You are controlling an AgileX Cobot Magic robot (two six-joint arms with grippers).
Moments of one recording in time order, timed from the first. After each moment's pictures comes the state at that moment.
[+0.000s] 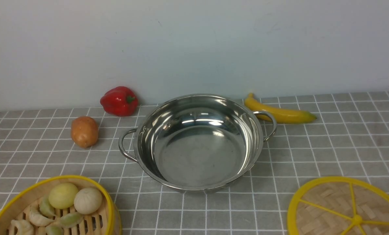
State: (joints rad) right arm -0.01 0.00 0.01 -0.13 0.34 0.33; left arm 0.08 0.00 0.01 0.07 0.34 -0.04
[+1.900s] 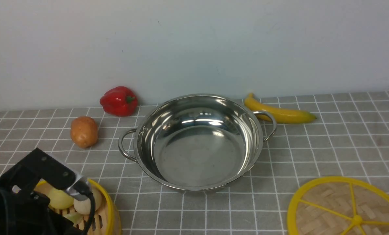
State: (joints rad) right arm -0.01 0.00 0.01 -0.13 0.34 0.33; left arm 0.08 1.11 -0.65 -0.45 0.98 0.88
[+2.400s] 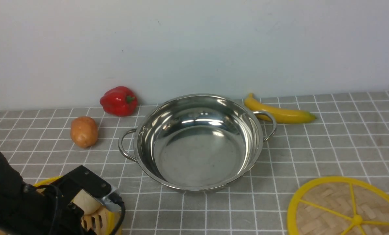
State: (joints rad) right arm -0.01 0.00 0.01 -0.13 0.34 0.33; left arm -0.02 1.39 -0.65 -0.44 0.94 0.91
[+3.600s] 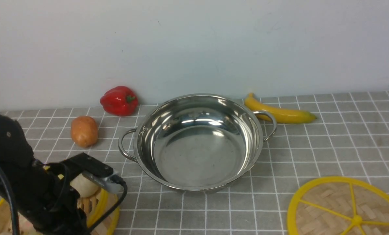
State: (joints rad) right arm -0.01 0.00 0.01 -0.13 0.34 0.33; left arm -0.04 1.49 -0.87 -0.24 1.13 0.74
